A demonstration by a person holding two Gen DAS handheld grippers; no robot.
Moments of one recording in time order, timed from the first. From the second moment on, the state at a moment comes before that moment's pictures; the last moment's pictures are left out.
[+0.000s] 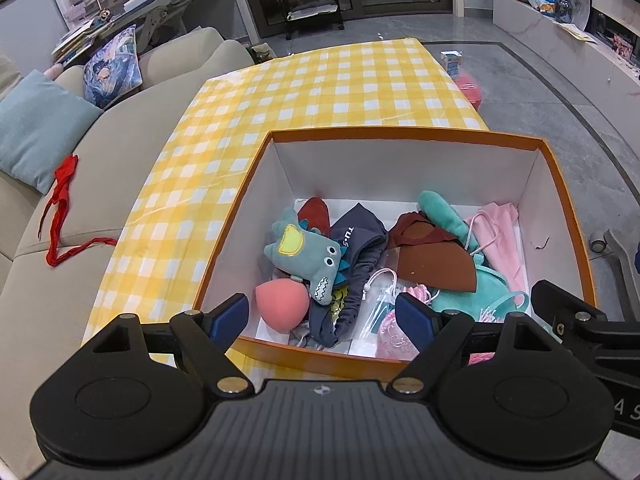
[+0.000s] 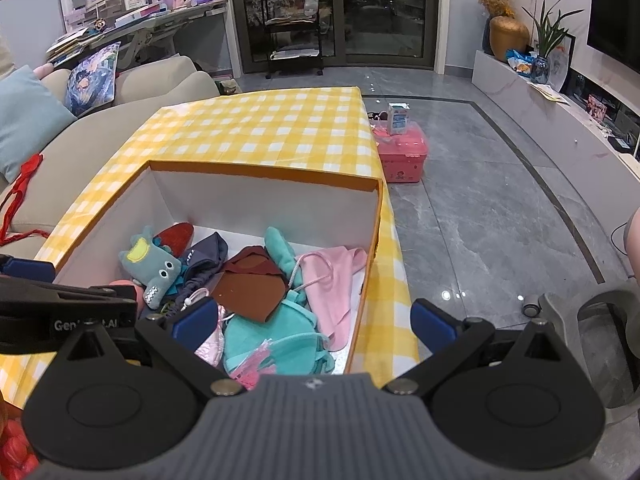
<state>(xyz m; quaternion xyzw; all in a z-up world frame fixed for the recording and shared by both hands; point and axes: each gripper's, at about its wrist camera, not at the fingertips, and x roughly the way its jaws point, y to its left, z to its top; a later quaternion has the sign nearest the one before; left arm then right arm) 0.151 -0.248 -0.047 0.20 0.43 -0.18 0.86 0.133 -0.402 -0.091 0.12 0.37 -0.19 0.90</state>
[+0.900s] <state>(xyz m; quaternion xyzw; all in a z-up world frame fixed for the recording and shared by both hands) 0.150 -0.245 -0.050 0.22 0.44 -0.19 0.85 0.131 -0.398 -0.093 0.11 0.38 -0.19 0.90</state>
